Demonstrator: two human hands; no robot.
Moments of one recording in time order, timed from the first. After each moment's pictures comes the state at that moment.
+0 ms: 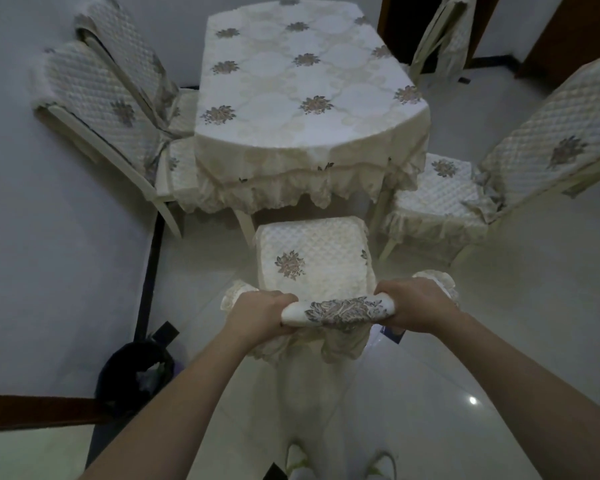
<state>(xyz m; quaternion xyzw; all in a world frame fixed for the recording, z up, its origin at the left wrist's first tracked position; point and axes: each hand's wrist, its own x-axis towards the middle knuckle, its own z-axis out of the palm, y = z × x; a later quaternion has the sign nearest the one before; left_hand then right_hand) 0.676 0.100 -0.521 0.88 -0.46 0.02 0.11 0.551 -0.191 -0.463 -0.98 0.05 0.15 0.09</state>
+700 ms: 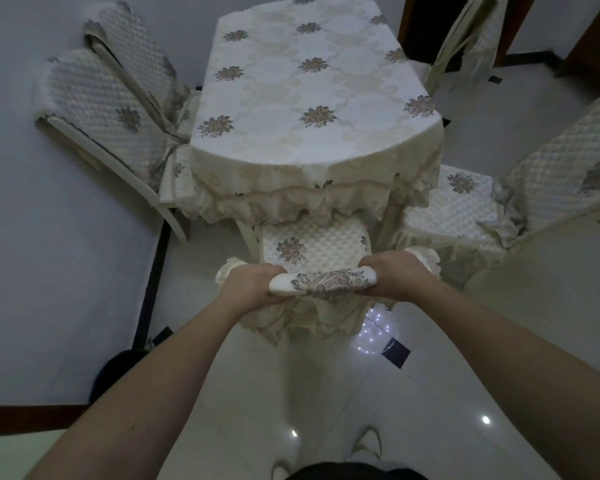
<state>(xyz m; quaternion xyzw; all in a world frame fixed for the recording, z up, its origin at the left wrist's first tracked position) 0.775 0.005 -0.493 0.92 -0.38 -0.06 0.12 0.677 -0.289 -0.469 -0.99 -0.02 0.10 0.12</state>
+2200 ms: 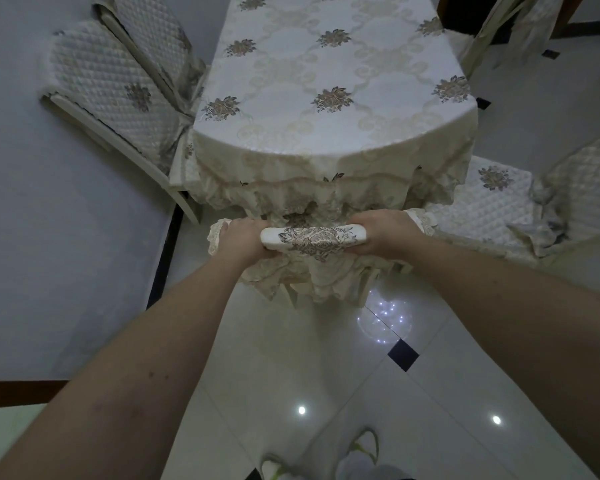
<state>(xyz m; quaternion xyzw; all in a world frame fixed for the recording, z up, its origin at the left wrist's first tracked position) 0.863 -0.050 -0.484 0.98 -0.18 -0.12 0.03 0.786 -0.332 -0.482 -0.98 -0.09 0.05 0.16</state>
